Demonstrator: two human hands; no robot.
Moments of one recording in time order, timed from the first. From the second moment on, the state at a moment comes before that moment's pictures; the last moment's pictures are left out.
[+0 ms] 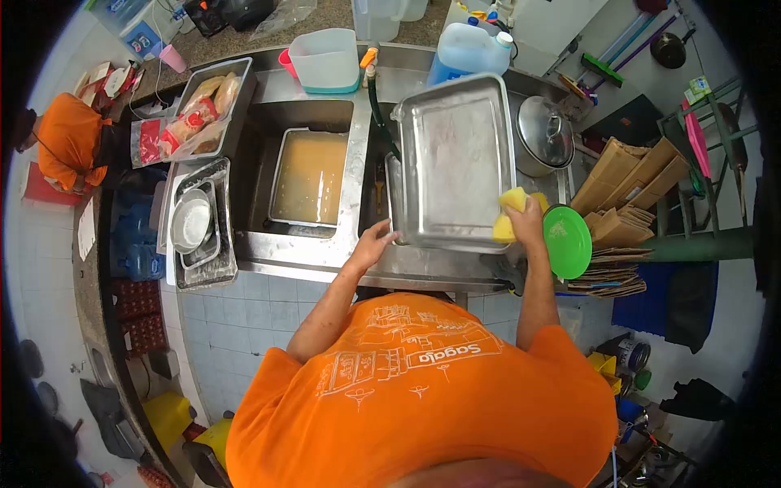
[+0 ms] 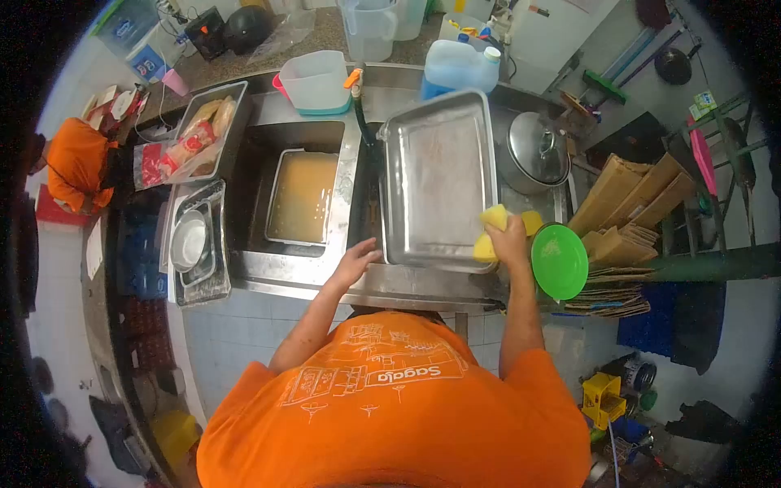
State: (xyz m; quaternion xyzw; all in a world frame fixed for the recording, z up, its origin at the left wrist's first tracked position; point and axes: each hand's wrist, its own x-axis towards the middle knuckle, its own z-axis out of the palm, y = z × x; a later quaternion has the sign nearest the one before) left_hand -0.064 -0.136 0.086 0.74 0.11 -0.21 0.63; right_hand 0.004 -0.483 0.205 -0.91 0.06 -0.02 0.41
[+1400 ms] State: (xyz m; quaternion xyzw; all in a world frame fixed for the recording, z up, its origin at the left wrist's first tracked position) left_hand -0.089 0.043 0.080 0.66 0.32 0.05 0.68; right_hand 0.215 -0.348 0.227 -0.65 0.04 0.09 0.76
